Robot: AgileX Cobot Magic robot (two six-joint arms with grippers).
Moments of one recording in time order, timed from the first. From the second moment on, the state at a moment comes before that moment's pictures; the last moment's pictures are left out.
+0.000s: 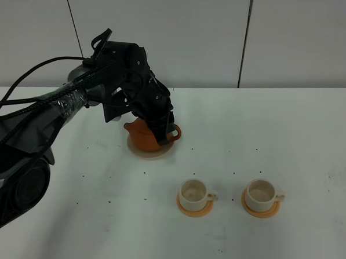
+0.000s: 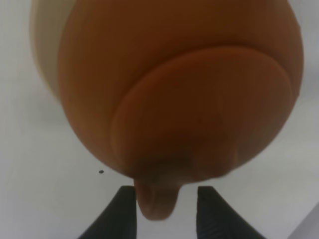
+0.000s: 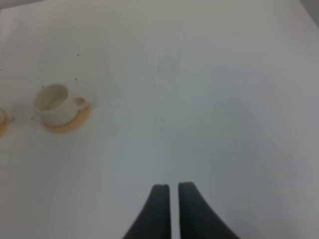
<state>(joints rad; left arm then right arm) -0.40 2.45 -2.16 -0.10 0.89 -2.12 0.06 -0.01 -0.49 0.01 1.07 0.10</state>
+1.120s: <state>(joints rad) -0.40 2.48 -2.17 -0.12 0.83 -2.12 0.06 -0.01 -0.49 0.01 1.07 0.10</state>
